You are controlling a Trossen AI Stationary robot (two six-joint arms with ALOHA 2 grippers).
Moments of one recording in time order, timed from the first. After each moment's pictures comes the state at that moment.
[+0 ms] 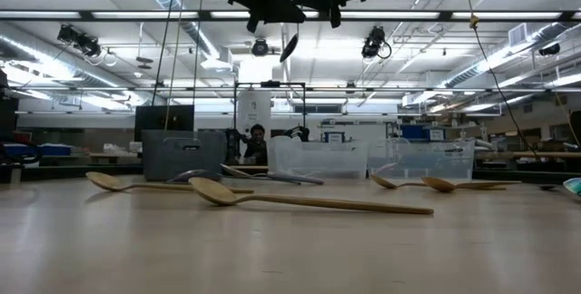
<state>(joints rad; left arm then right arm) 0.43 1.52 1.31 -0.03 0.06 -0.03 -0.54 1.57 1.48 -0.10 -0.48 0.11</state>
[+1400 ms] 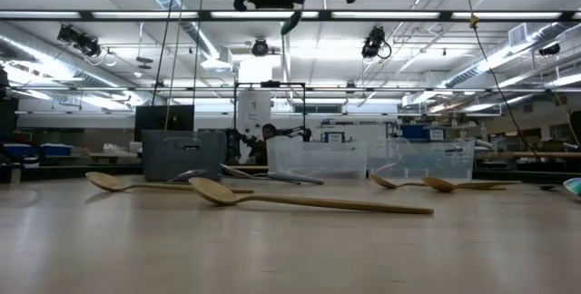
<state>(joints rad) 0.28 1.51 1.27 0.17 -0.48 0.00 -0.53 1.48 1.48 0.05 -0.18 0.10</state>
